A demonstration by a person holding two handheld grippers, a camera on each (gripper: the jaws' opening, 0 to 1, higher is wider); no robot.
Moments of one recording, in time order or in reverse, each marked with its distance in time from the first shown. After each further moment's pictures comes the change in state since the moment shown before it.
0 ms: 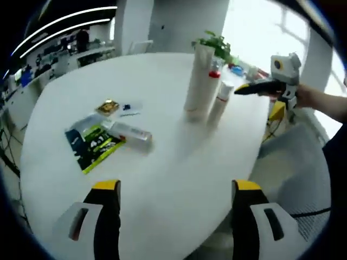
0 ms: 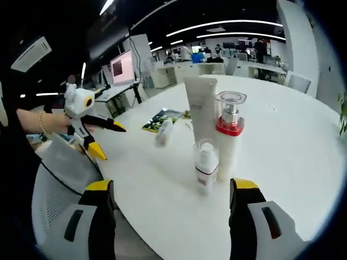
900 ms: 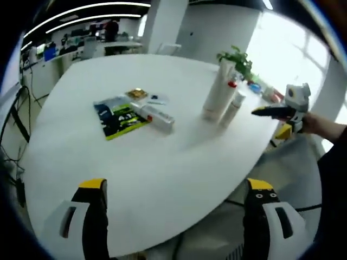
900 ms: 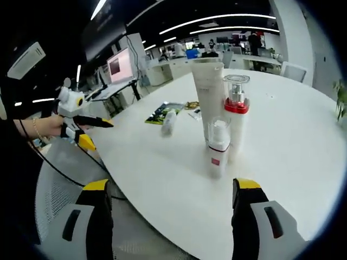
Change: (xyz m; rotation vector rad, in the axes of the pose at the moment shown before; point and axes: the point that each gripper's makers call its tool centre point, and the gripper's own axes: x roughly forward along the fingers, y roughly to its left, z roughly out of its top) left arm -0.041 0.010 -0.032 -0.162 -0.033 0.066; right arm -0.008 0.022 -0.026 0.066 0.024 -0.022
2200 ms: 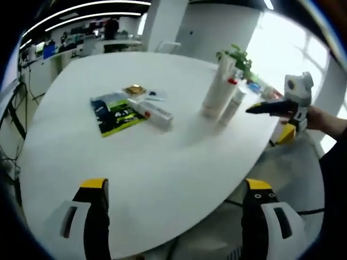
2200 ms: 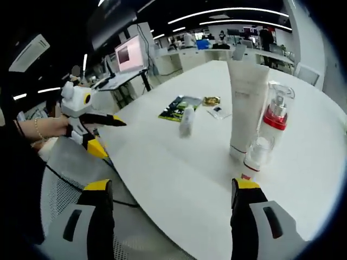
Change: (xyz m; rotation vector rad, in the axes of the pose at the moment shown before) left arm 0.011 -0.006 -0.003 0.019 0.005 -0.040; right arm 0.040 0.047 0.024 -0.064 0.100 0.076
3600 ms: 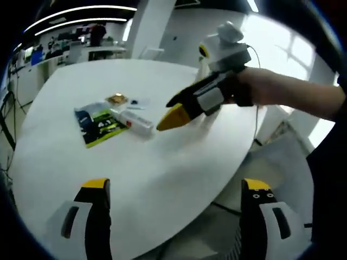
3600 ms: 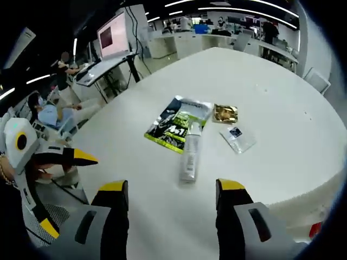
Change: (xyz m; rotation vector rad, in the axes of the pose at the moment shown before) left arm -0.001 -0.019 0.007 0.038 -0.046 -0.121; right arm 0.141 -0.017 0.075 -0.009 0.164 -0.088
